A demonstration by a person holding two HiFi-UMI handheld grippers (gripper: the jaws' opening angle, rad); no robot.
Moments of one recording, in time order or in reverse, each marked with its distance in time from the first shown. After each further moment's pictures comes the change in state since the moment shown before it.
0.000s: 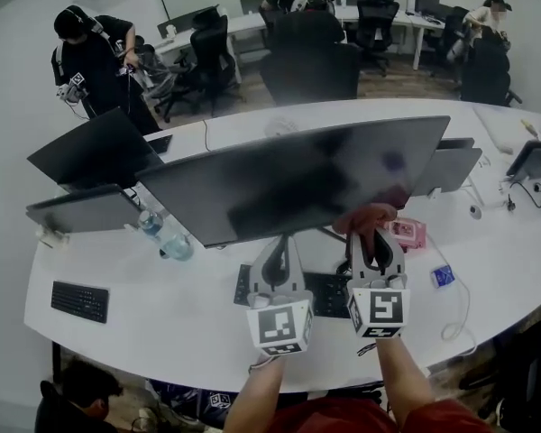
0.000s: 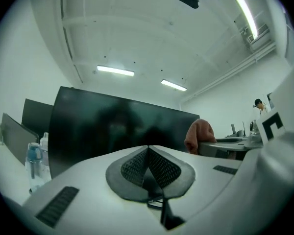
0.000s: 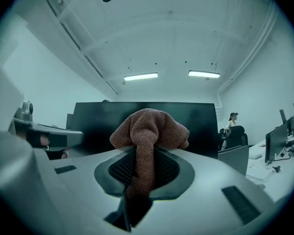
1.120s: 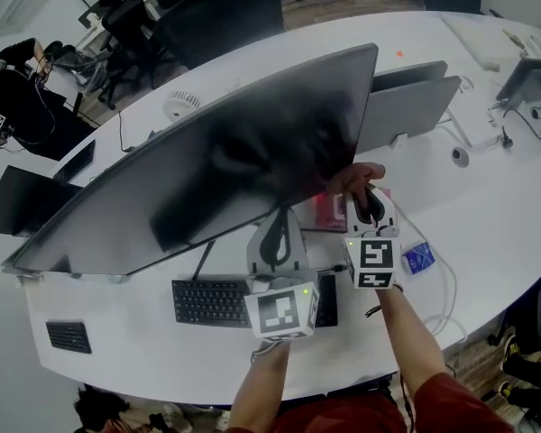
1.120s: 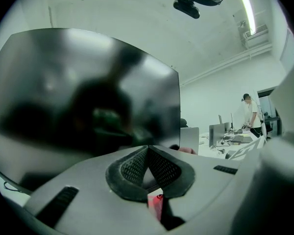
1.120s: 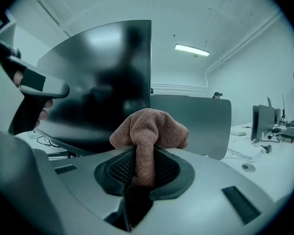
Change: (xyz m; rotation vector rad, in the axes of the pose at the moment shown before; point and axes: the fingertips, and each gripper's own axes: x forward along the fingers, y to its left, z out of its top) left arm 0.160 -0.173 -0.118 0.014 0.141 -0.150; right arm 0.064 -0.219 -0.216 0.038 0.282 -0.132
